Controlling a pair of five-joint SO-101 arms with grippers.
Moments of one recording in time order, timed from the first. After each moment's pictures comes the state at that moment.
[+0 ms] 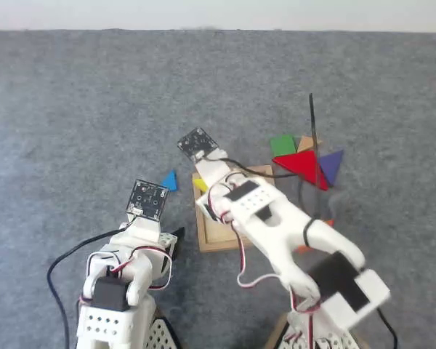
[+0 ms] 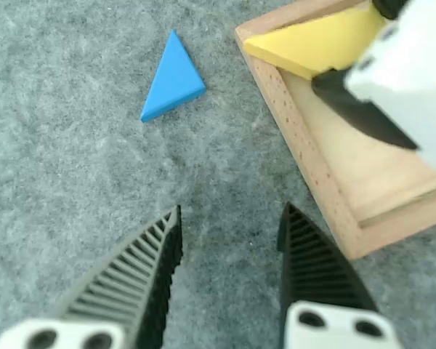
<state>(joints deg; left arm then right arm) 2.3 -102.2 96.9 71.7 -2.2 -39.4 2.5 39.5 30.8 4.5</state>
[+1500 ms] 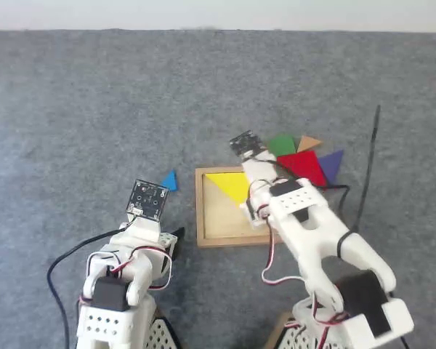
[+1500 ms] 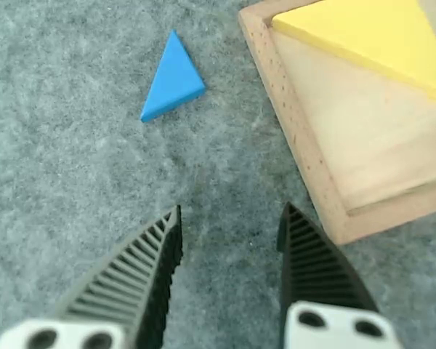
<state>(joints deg) 2.3 -102.2 96.9 71.7 -2.2 -27.1 -8.4 49.8 41.6 8.5</state>
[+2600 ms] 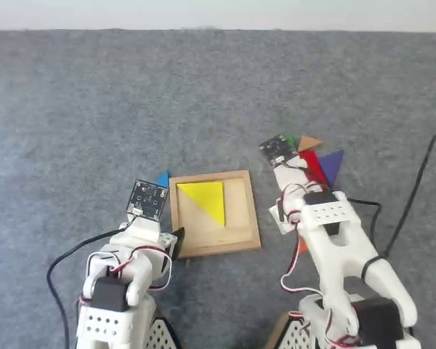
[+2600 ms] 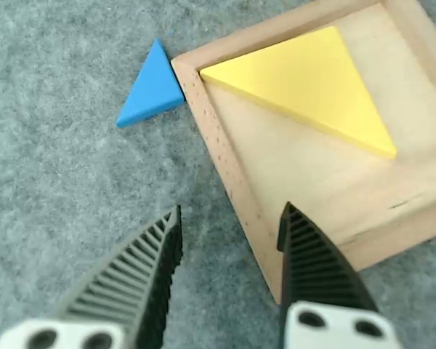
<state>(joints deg) 2.3 -102.2 96.9 71.7 -2.2 -14.1 -19.5 59.1 40.7 18.9</state>
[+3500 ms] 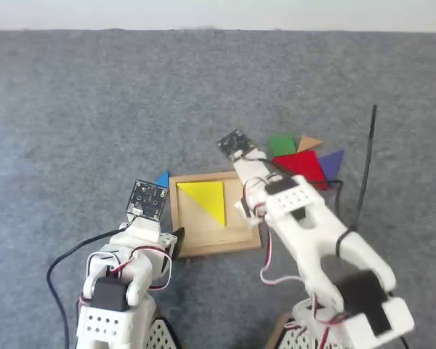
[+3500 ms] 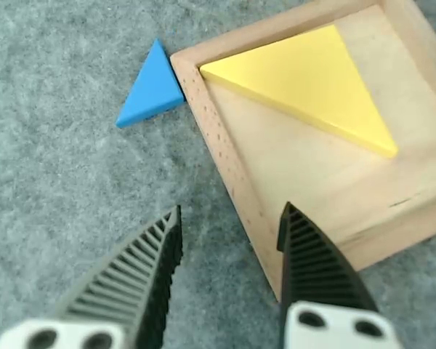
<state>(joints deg) 2.3 -102.2 96.9 71.7 -2.2 -26.9 -7.4 47.1 42.4 12.5</state>
